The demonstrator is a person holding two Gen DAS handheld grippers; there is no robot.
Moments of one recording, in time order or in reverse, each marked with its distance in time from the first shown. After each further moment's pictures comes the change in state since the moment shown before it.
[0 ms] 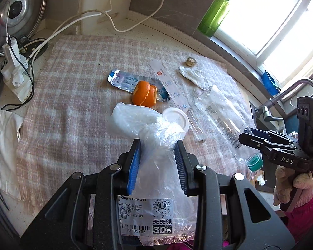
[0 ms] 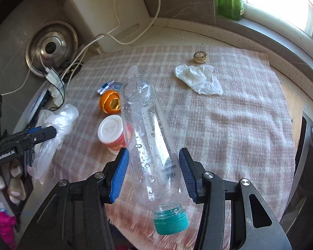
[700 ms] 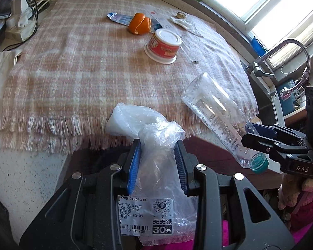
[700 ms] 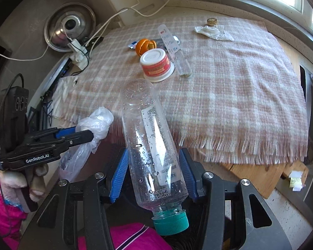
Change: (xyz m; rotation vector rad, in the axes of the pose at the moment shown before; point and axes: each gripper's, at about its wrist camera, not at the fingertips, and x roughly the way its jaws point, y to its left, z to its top) left arm -0.011 0.010 -0.126 0.013 0.151 -0.065; right arm -0.026 0.072 -0.124 0.019 0.083 0.028
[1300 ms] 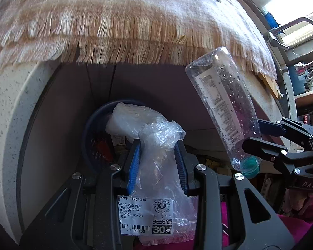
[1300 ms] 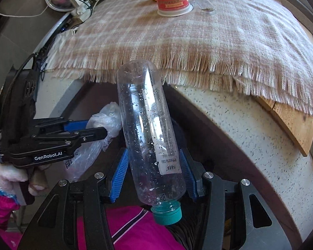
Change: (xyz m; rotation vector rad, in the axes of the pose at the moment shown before) left arm 0.068 0.022 -0.074 -0.055 0.192 0.008; right arm 0.056 0.023 -0.068 -0.048 0.188 -0.024
